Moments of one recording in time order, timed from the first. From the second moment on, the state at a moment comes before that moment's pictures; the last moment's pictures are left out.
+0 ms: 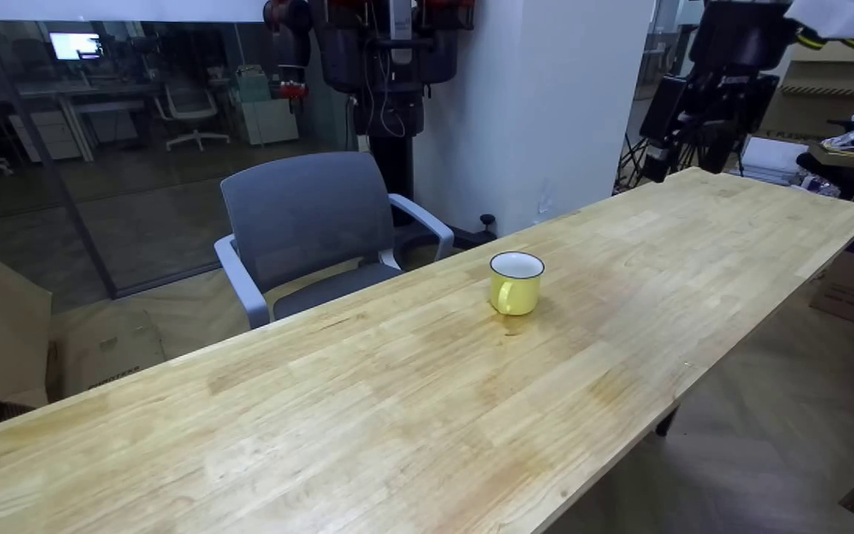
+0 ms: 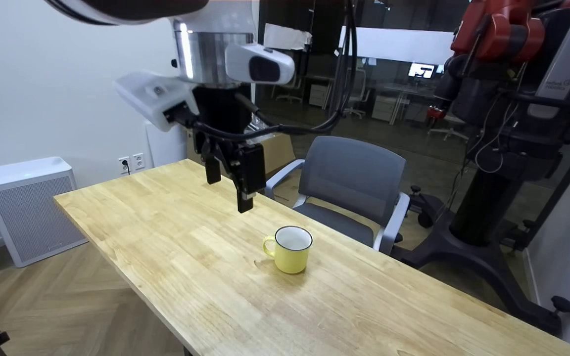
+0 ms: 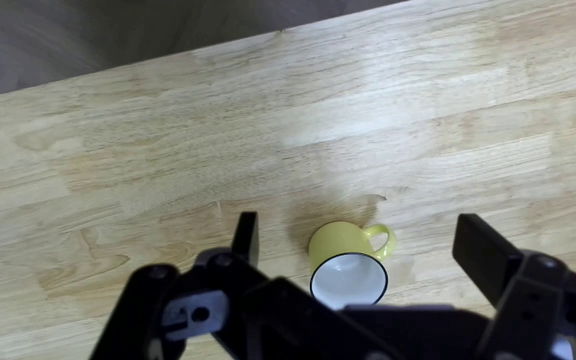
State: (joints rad) arm -0.14 -0.20 -0.06 -2.50 0.02 2.42 0.05
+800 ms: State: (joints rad) arm -0.11 0.40 -0.13 -2.06 0.19 2.68 0.42
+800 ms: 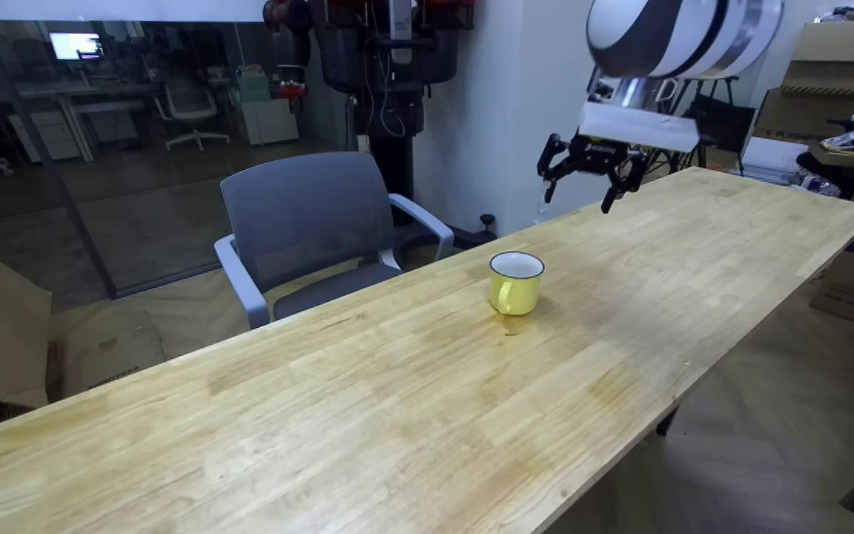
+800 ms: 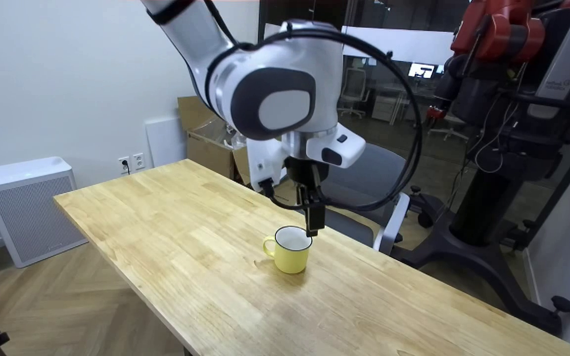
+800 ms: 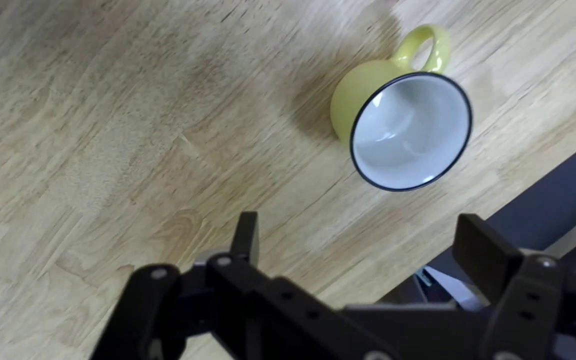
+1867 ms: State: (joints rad) arm -0.02 0.62 -0.17 -1.85 0.13 2.53 0.52
